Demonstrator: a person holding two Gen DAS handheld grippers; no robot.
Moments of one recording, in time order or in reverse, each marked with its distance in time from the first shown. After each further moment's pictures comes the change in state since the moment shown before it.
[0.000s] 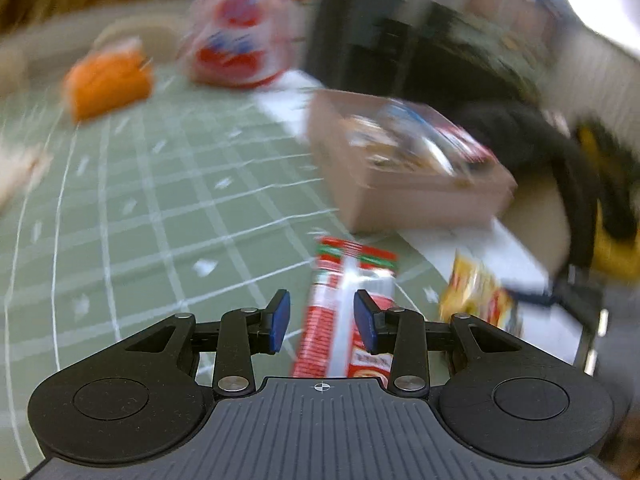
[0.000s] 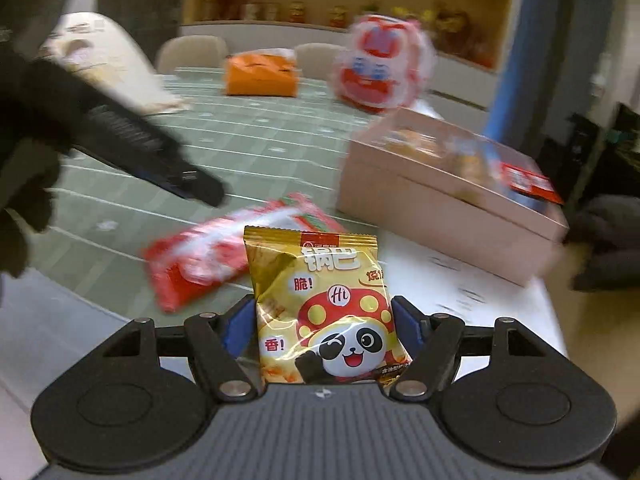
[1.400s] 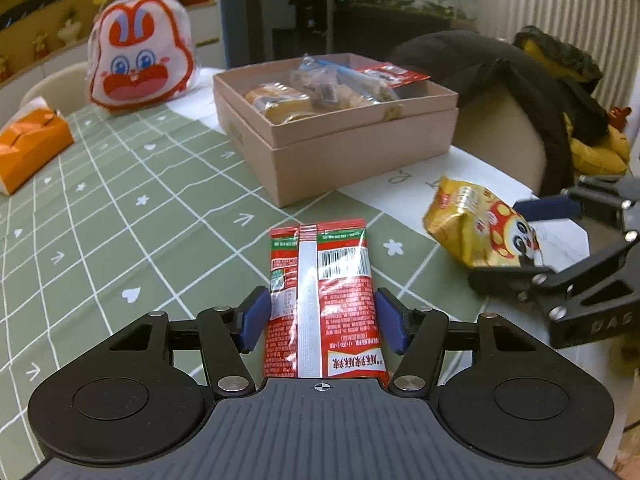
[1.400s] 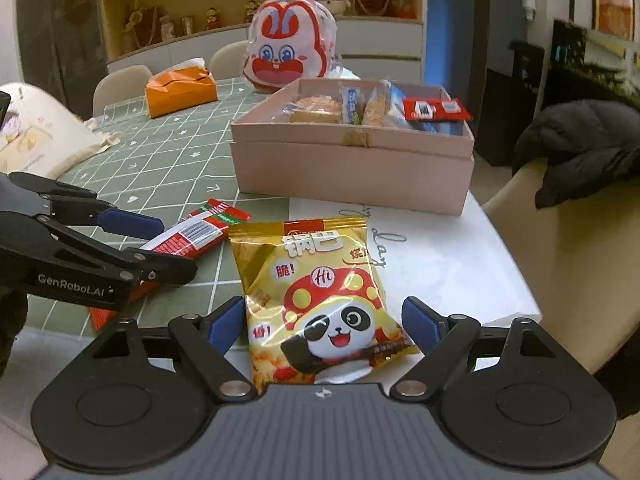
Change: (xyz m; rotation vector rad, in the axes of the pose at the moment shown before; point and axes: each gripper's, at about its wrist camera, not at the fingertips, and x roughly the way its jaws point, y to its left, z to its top) left arm 0.031 -0.028 -0.013 0.225 0.031 -0.061; right arm -0.010 -0.054 -0.019 0.238 0.035 -0.026
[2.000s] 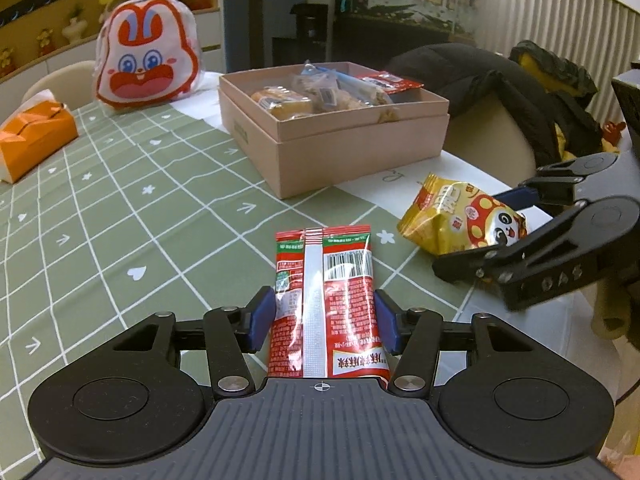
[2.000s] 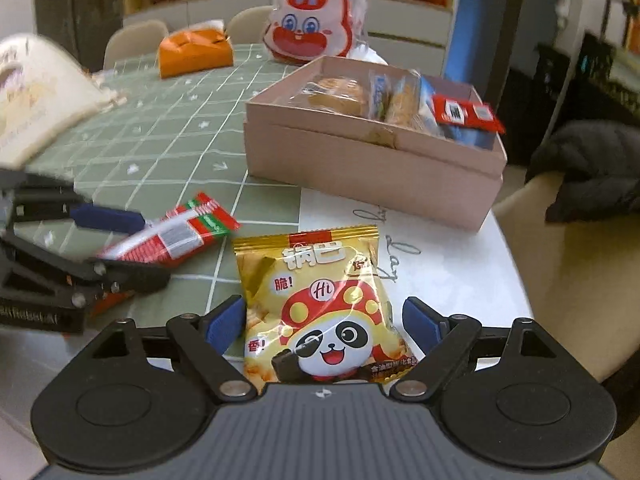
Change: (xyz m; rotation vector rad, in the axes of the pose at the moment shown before) left arm -0.012 0.002 -0.011 -0.025 -0.022 -0.015; right arm 0.021 0.002 0.025 -0.076 0.120 0.027
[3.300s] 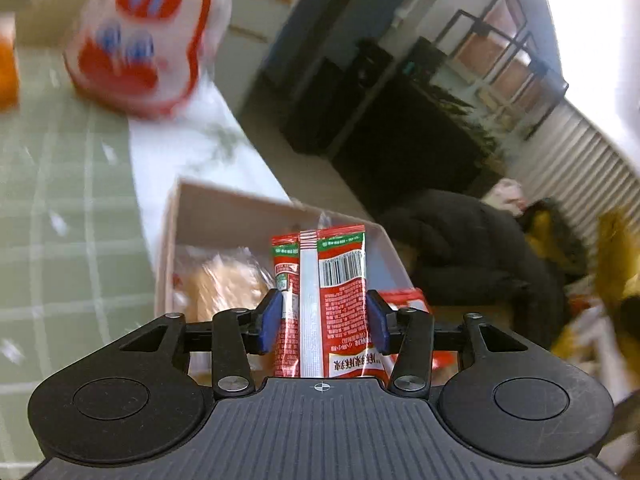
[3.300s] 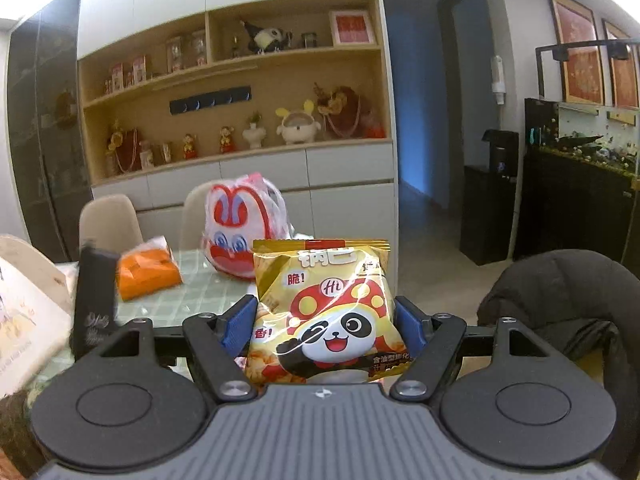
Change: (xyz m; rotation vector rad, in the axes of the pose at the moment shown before) left arm 0.127 0.055 0.180 -0.547 -0.074 -0.209; right arm -0.081 -0.103 0.135 0.145 -0.421 -0.049
